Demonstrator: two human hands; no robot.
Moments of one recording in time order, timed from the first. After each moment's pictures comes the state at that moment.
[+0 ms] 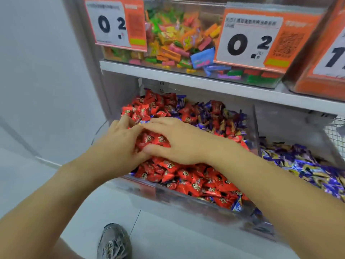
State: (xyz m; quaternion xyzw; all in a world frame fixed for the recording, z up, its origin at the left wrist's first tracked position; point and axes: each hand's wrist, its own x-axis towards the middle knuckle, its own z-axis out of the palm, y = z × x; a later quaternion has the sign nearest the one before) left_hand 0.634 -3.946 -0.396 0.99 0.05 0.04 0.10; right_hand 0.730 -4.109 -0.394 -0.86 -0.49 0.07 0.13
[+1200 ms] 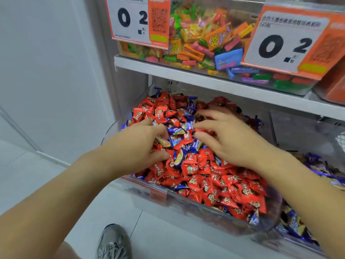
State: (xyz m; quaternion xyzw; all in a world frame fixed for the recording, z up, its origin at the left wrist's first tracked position) left_hand 0.652 -3.939 -0.397 0.99 -0.02 0.02 0.12; right_hand 0.760 -4.160 -0.395 -0.91 -0.41 -0.04 0.12
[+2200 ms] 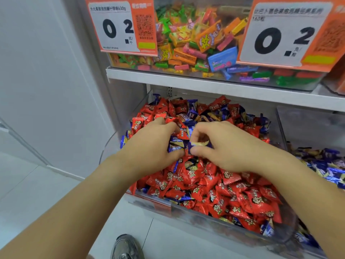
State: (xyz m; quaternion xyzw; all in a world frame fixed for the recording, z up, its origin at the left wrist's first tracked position) left_hand 0.688 -3.954 -0.406 0.99 -0.04 0.06 0.13; right_hand 0.741 -4.142 -0.376 -0.91 -0.37 0.09 0.19
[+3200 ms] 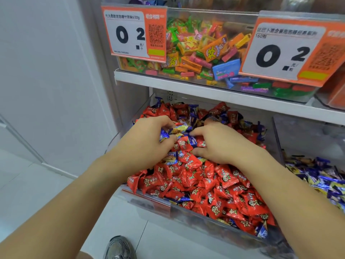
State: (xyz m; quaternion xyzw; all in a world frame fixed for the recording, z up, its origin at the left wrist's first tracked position) left_hand 0.676 -3.948 -0.387 0.96 0.00 0.15 0.25; right_hand 0.772 -4.126 -0.395 -0.94 -0.33 0.05 0.01
